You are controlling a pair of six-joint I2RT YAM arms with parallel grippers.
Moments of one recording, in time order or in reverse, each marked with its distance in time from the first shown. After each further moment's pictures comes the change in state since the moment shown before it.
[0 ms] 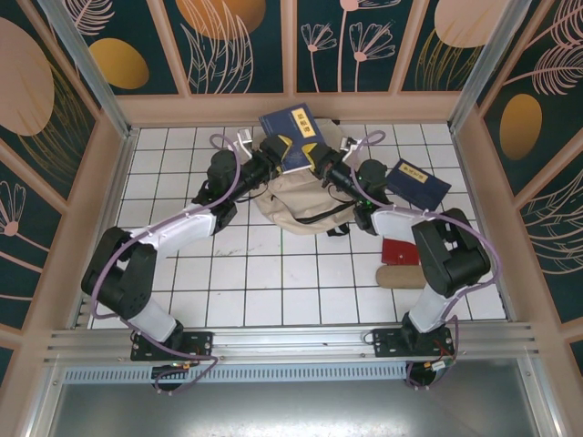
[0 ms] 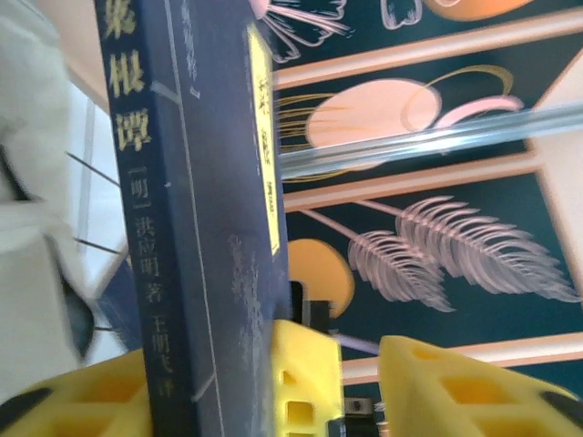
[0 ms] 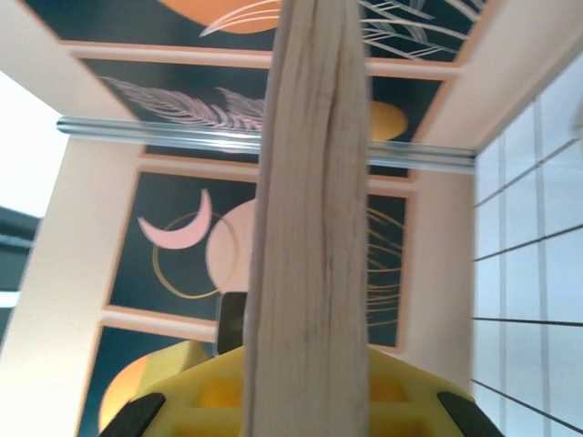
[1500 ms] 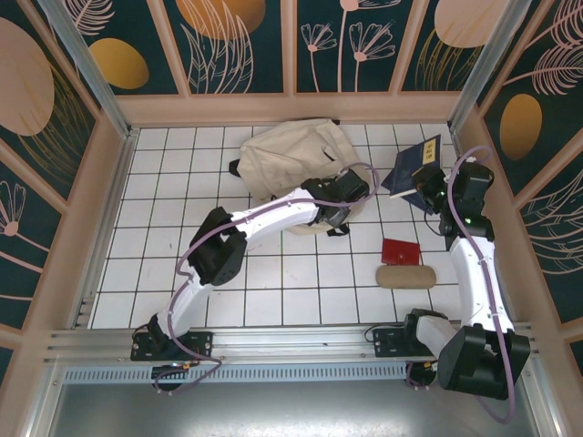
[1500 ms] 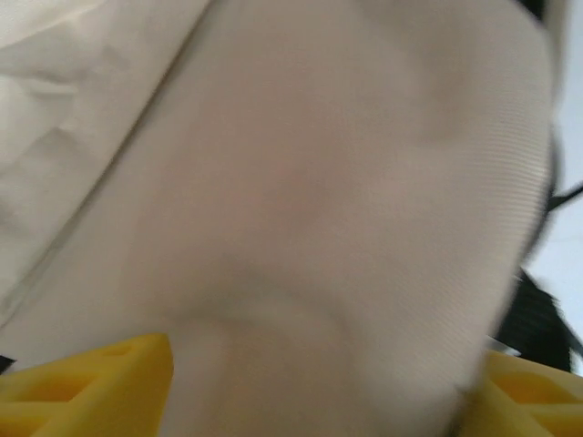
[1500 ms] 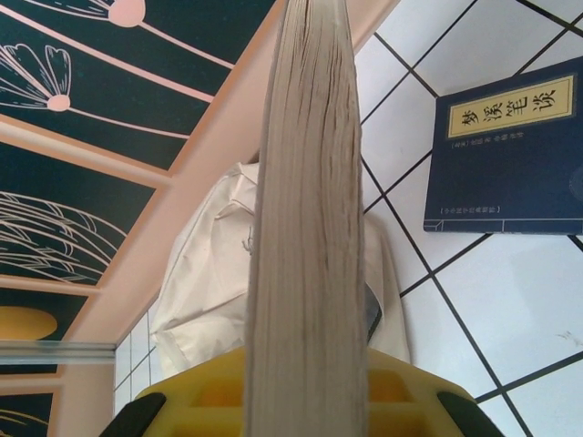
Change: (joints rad) left arm -0.432 0.685 1.001 -1.442 -0.706 1.122; right arm -0.607 -0.652 0.000 -1.290 0.108 -0.766
